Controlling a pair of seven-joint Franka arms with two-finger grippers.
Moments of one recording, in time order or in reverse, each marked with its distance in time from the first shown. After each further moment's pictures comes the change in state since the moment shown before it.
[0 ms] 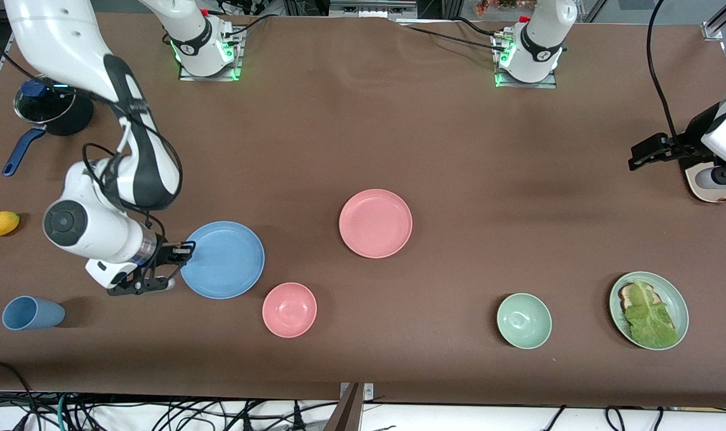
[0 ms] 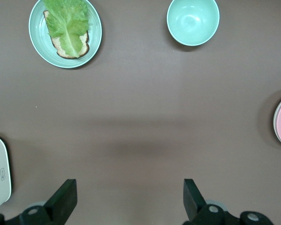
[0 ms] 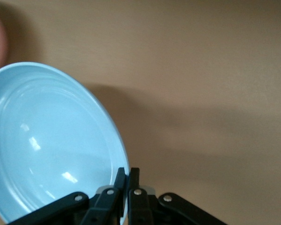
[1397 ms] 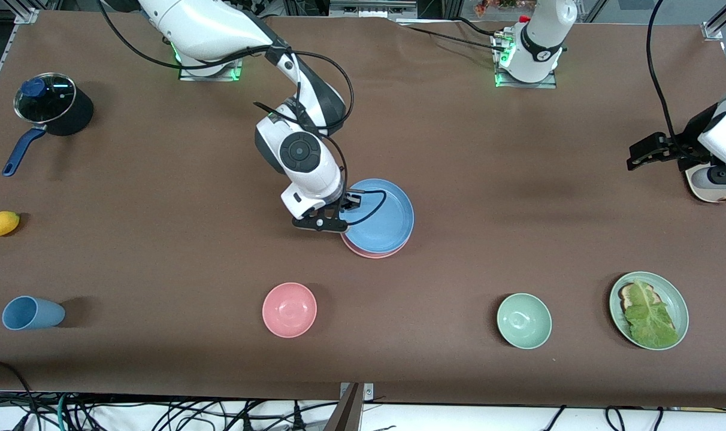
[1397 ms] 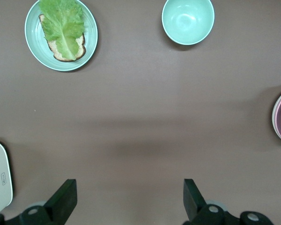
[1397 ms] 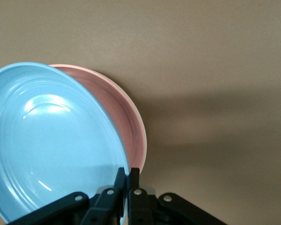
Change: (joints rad) left arm -0.003 0.005 -0.005 0.006 0.000 -0.003 0.024; right arm 0.387 0.122 0.184 0.045 -0.049 0.097 0.834
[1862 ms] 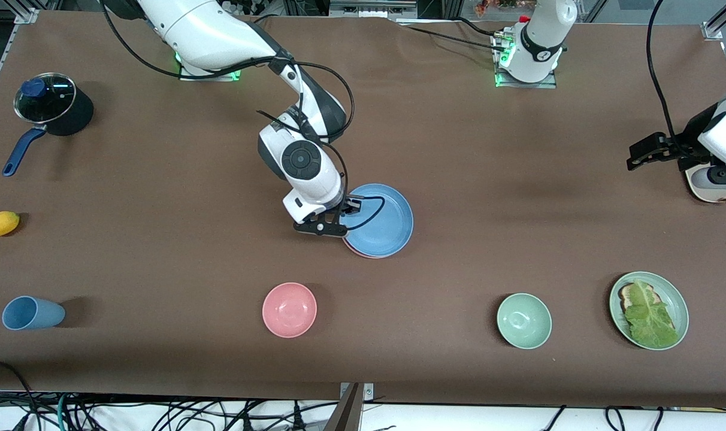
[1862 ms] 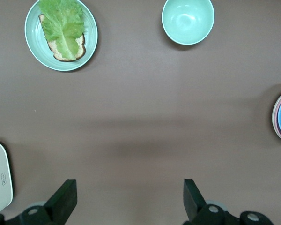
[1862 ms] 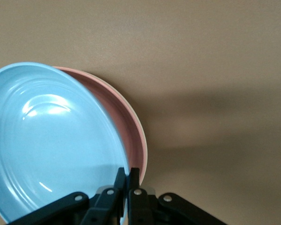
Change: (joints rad) left arm 0.000 0.000 0.000 0.000 0.000 0.000 0.000; right arm 0.000 0.036 -0.001 0.000 0.000 0.047 0.004
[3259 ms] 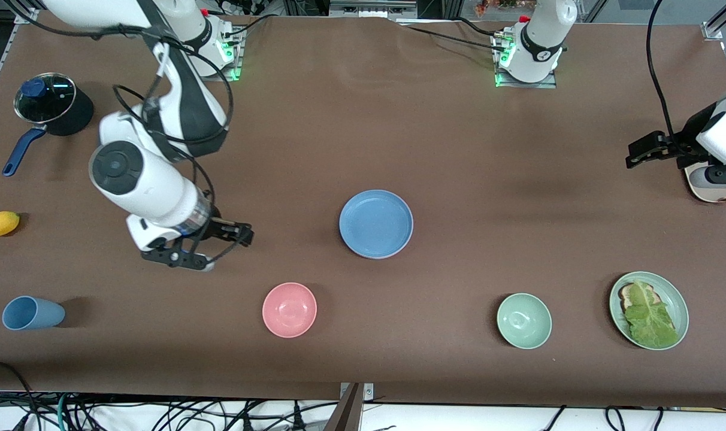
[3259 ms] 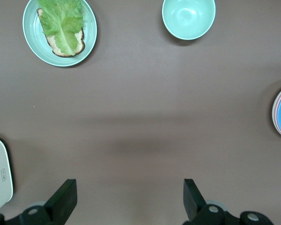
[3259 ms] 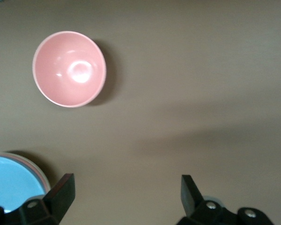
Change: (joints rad) left arm 0.000 0.001 0.000 0.000 0.000 -0.018 0.000; right arm -0.276 -0.272 -0.098 0.032 0.000 -0.306 -0.306
